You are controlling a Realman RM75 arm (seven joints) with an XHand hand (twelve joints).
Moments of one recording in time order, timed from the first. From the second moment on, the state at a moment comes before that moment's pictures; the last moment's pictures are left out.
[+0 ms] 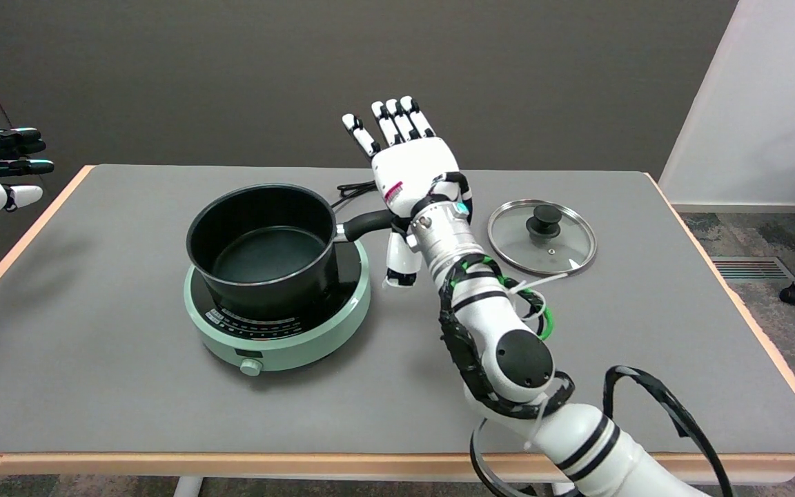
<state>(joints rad) 0.20 -1.53 -1.99 1.64 -1.44 -0.44 1.24</state>
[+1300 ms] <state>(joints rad) 0.35 -1.67 -2.19 1.39 -1.41 -0.83 1.07</state>
